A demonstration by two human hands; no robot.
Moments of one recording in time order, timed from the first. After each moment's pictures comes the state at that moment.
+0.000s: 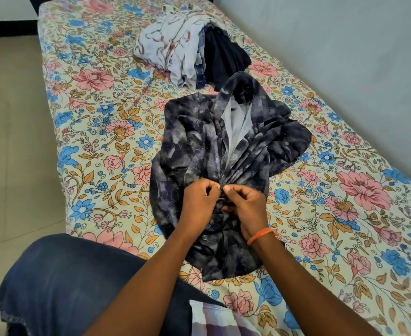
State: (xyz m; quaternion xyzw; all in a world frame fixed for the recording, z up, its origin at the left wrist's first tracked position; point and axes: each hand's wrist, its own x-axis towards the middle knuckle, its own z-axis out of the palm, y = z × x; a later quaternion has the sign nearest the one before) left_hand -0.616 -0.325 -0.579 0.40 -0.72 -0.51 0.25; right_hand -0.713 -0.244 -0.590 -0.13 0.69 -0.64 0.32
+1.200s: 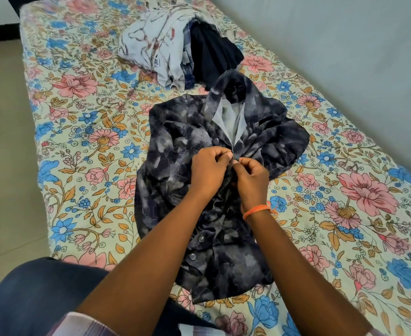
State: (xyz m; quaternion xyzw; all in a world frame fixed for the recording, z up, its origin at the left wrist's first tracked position) left_hand -0.709 -0.374 -0.555 0.37 -0.74 -0.49 0.27; right_hand -0.776 -0.294 -0.578 -0.14 0.73 -0.64 0.19
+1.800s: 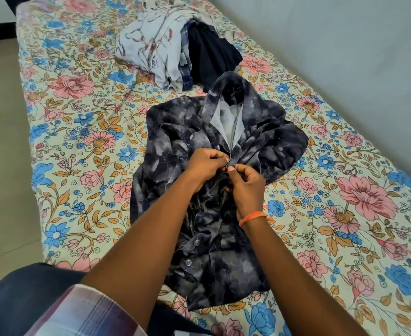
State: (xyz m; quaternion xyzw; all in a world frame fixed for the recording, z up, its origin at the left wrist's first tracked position) left_hand -0.722 -0.401 -0.553 0.40 -0.66 -0.63 0.12; right_hand -0.774 -0.292 -0.584 -0.11 0.73 -0.64 0.21
